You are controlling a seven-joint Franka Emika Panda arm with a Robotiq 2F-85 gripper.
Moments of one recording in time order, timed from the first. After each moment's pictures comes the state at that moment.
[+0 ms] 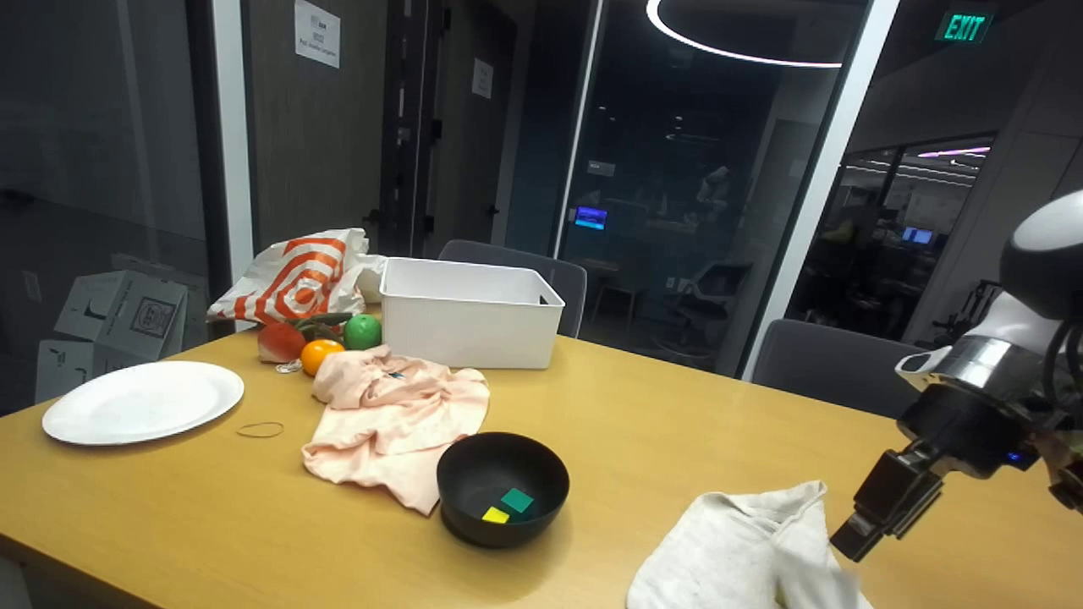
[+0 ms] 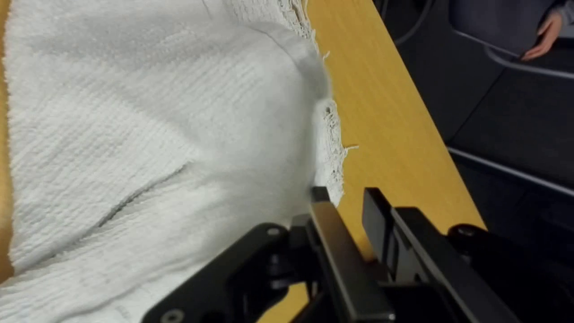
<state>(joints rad) 0.20 -0.28 -0.09 -2.54 0.59 2.10 -0.67</state>
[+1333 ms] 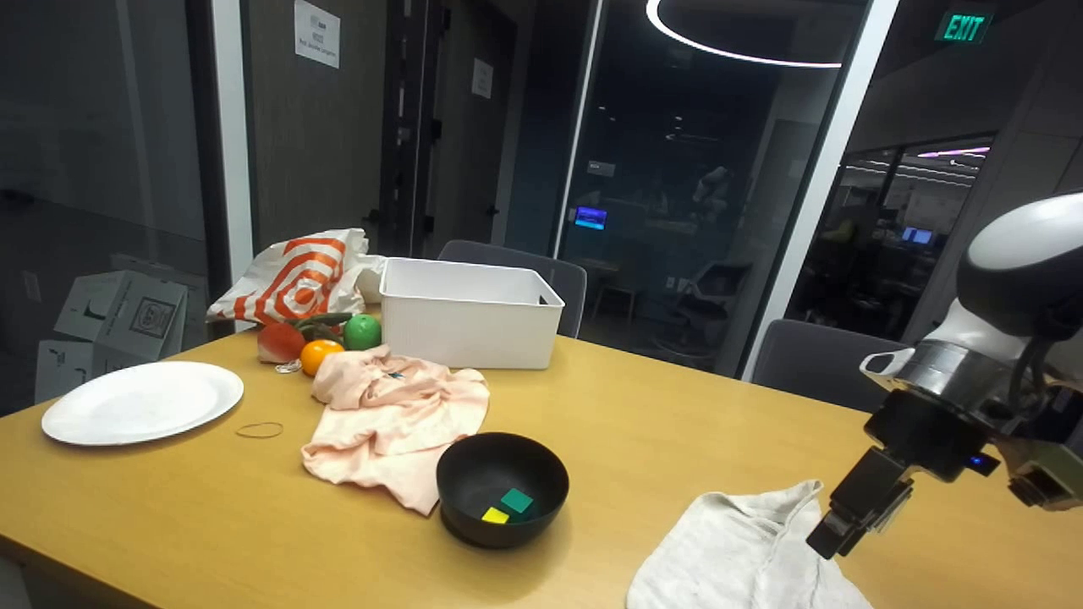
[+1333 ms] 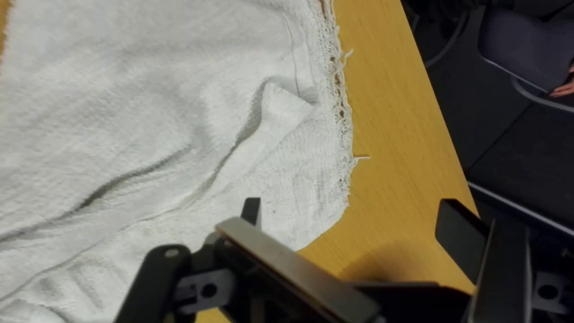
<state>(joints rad) 0.18 -0.24 0.02 -2.53 0.56 2.16 -0.70</state>
